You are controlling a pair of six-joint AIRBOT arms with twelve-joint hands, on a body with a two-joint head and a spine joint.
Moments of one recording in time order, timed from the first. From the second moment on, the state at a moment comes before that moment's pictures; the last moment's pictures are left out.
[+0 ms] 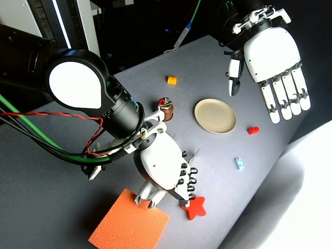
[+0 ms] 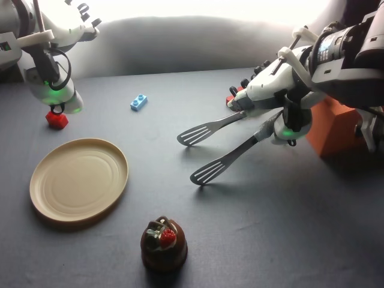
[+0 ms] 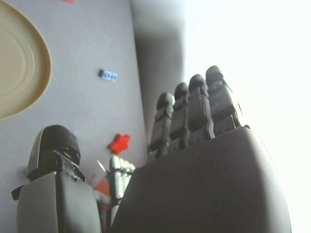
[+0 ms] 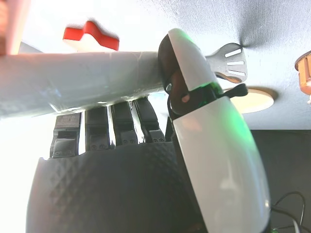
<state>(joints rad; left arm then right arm) -0.07 -0.97 1.02 0.99 0.69 0.60 -0.11 -1.34 1.29 -0.48 -0.59 -0.61</state>
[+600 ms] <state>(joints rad) -0.07 -0.97 1.02 0.99 0.69 0.60 -0.12 -1.33 1.29 -0.48 -0.55 -0.63</state>
